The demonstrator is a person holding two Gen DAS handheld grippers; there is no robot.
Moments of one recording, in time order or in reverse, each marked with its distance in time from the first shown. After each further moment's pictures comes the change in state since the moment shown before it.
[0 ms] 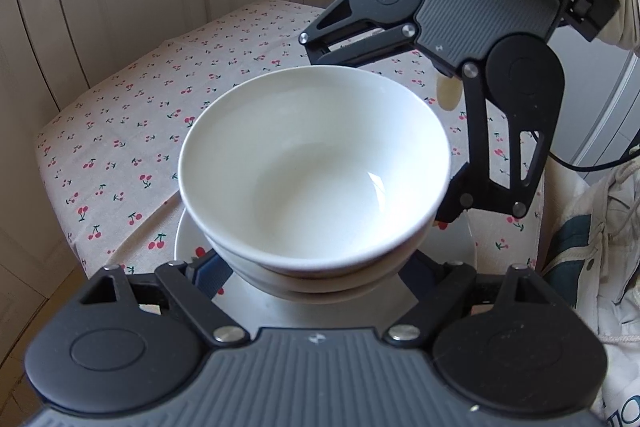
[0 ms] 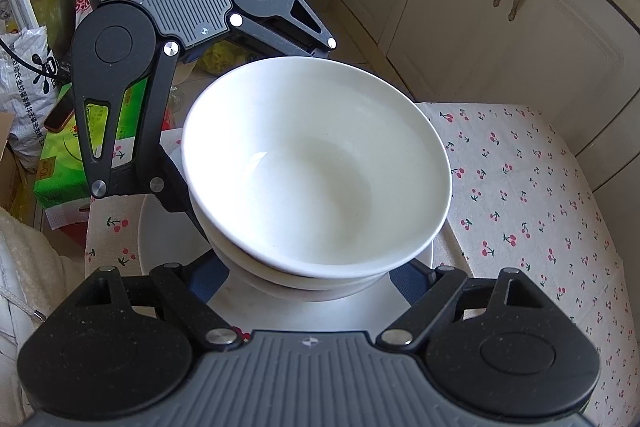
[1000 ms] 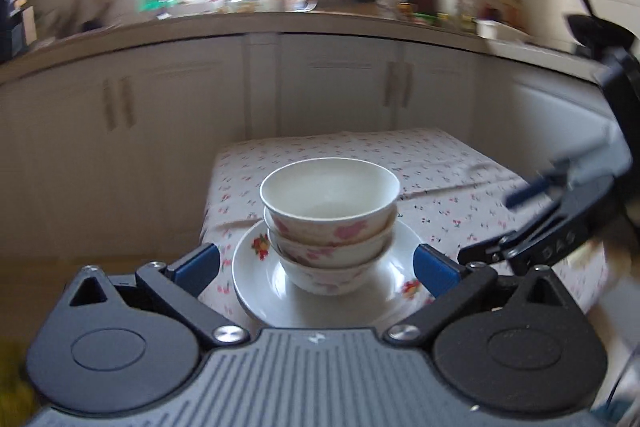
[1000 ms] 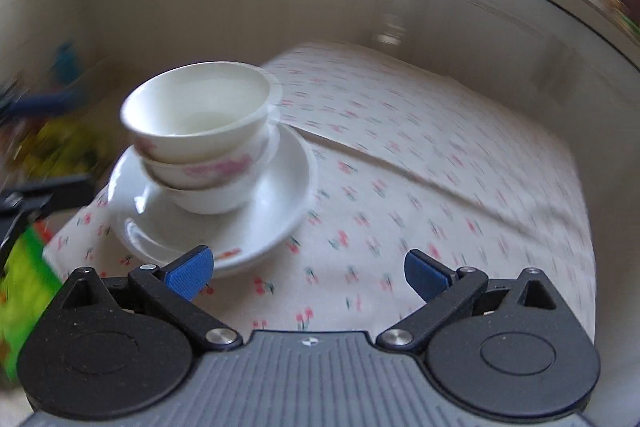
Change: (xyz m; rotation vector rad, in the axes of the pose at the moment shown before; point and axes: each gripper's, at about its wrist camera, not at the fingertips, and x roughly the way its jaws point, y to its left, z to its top) left arm -0.079 -0.129 -0.028 -0.502 -0.370 0.593; right arm -0.075 0.067 -0.075 0.749 -0.108 -0.456
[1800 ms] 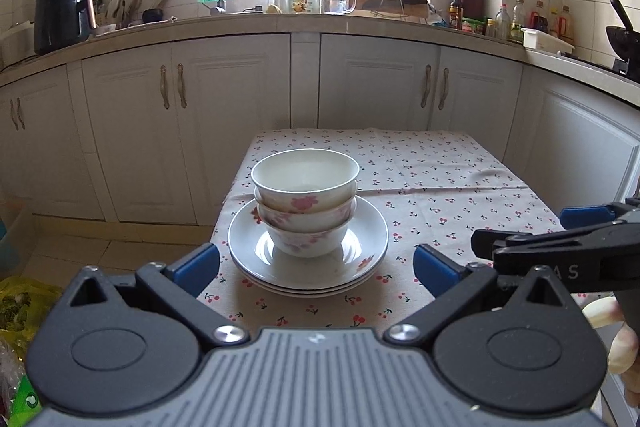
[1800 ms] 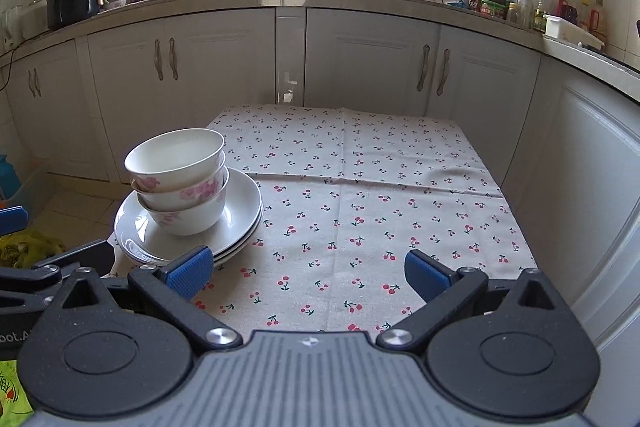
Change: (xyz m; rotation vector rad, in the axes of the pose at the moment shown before) left arm -0.060 -0.070 -0.008 -0.080 0.020 0.158; right arm -0.101 0.020 -0.065 0.232 -0.226 -0.195
